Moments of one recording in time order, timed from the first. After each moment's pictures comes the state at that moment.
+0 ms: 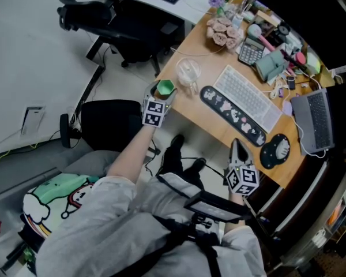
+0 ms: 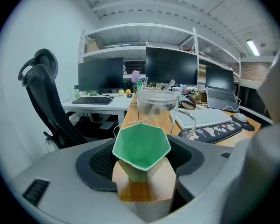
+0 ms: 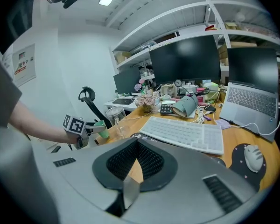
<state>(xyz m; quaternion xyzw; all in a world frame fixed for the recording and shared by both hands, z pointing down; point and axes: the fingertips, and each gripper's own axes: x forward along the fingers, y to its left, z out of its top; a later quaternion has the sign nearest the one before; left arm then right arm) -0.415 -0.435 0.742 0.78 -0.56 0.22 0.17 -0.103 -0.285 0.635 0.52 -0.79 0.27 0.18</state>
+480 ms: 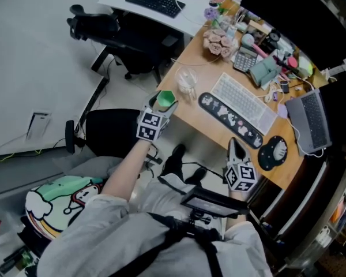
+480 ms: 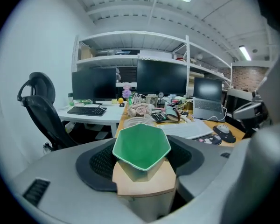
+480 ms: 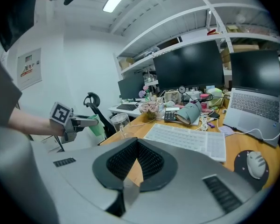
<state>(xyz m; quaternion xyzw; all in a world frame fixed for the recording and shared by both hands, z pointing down) -0.391 -0.392 0.634 0.80 -0.53 0.21 0.16 -0.110 -0.287 0.612 0.51 -0.81 0.25 0.16</state>
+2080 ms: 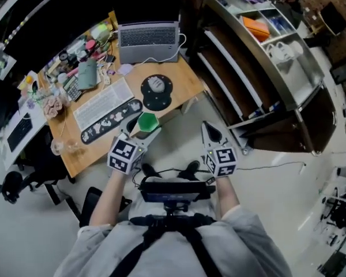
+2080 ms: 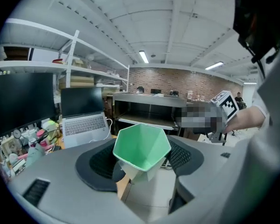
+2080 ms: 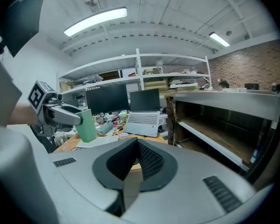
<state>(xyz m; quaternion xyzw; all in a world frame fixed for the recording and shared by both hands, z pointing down) 0.066 -0.130 0.498 0.97 0.05 0.23 0.01 0.165 0.017 0.522 0.83 -0.52 0.20 0.06</state>
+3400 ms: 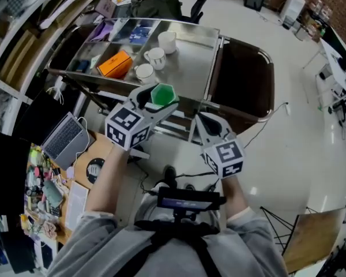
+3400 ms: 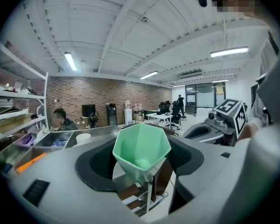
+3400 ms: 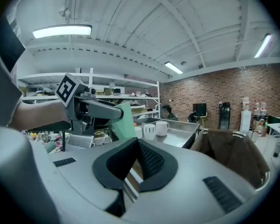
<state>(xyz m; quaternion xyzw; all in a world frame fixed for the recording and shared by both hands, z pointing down) 0.470 0.229 0.345 0.87 0.47 0.12 -0.09 0.411 0.298 0.384 0.95 -0.27 0.13 0.01</state>
